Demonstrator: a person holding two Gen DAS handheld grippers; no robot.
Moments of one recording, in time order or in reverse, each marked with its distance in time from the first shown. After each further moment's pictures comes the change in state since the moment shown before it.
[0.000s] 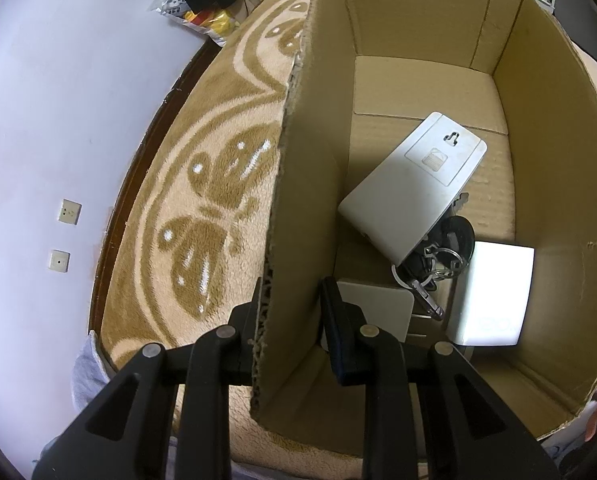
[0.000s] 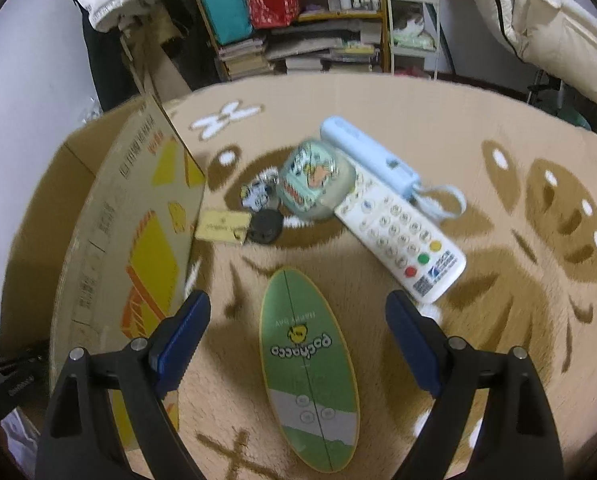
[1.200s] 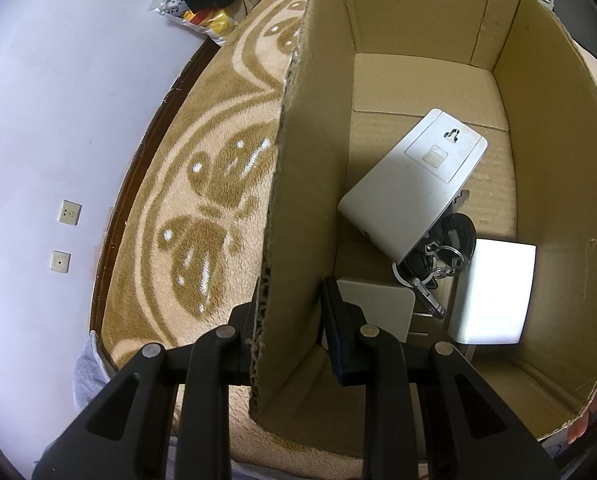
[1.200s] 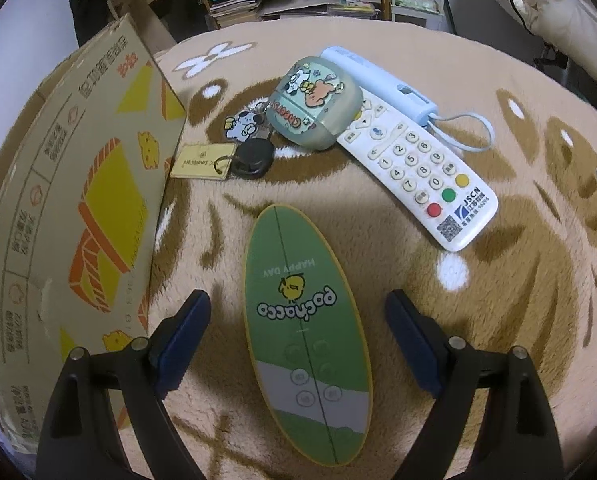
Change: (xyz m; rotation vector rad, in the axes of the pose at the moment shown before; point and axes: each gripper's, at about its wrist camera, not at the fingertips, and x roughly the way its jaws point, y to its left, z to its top) left arm 0.001 -0.001 0.000 0.006 0.004 0.002; right arm 0.035 0.003 -0.019 -0.020 0.132 -0.044
